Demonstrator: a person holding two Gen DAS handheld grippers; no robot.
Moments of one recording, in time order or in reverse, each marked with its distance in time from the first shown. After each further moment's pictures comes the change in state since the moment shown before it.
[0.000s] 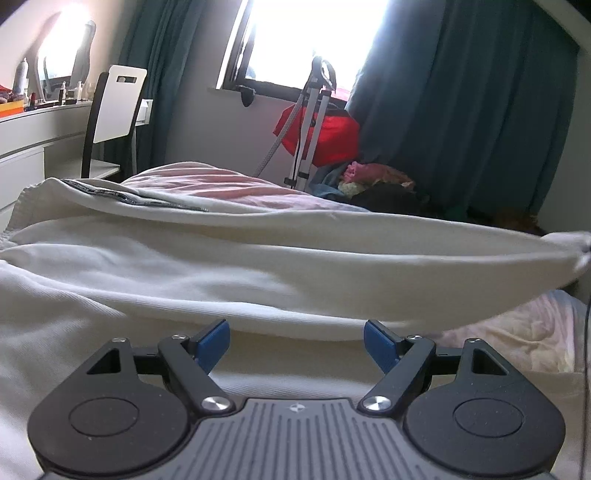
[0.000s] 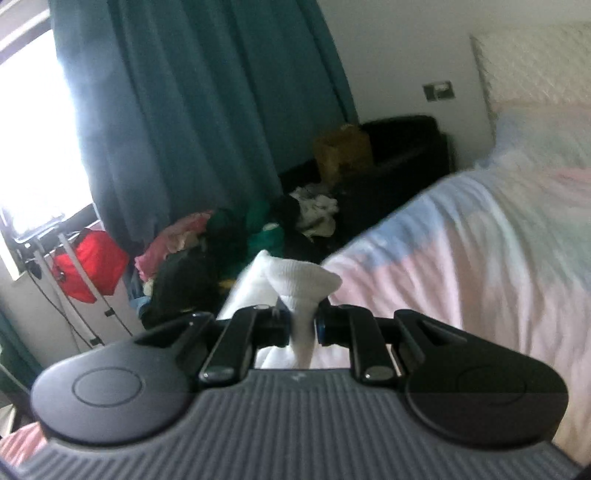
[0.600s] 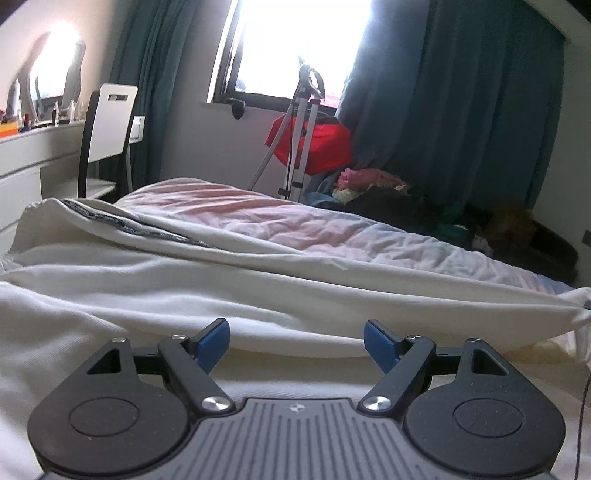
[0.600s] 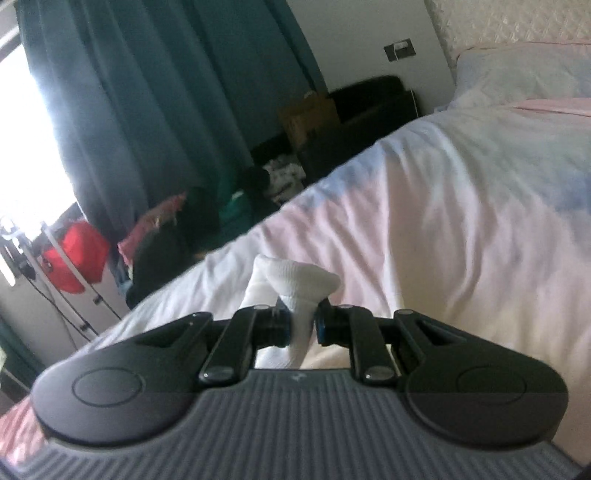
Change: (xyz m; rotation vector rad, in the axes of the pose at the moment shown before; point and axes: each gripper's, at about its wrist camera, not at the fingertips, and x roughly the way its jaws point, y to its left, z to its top) left arm -0.008 -0.010 0.007 0.060 -0.039 0.003; right arm -0.021 -0.086 -0.060 0.087 0.046 -0.003
